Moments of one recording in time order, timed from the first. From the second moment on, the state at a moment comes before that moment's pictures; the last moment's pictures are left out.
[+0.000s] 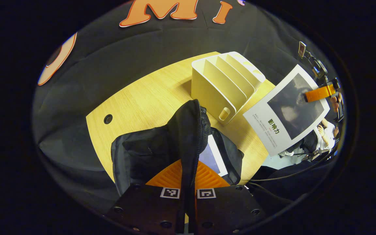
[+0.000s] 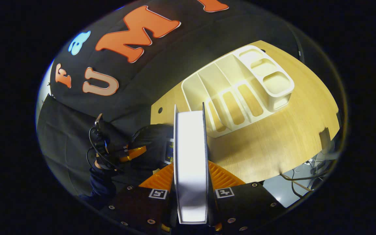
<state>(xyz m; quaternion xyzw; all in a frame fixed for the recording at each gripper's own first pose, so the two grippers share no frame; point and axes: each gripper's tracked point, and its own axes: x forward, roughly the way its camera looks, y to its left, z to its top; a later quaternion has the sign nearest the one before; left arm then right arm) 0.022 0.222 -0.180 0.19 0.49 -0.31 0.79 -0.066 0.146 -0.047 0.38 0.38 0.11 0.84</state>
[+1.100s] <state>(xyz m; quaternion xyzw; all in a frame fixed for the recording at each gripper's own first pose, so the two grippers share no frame) 0.023 0.222 -0.162 0.13 0.47 -0.27 0.83 0.031 0.290 -0.115 0.45 0.34 0.17 0.81</state>
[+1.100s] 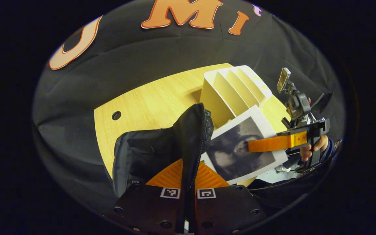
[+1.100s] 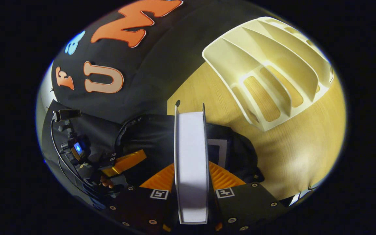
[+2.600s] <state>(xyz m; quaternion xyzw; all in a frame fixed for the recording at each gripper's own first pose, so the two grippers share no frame) 0.026 0.205 -0.152 0.09 0.45 -0.26 0.85 0.092 0.344 -0.136 0.56 0.23 0.10 0.79</state>
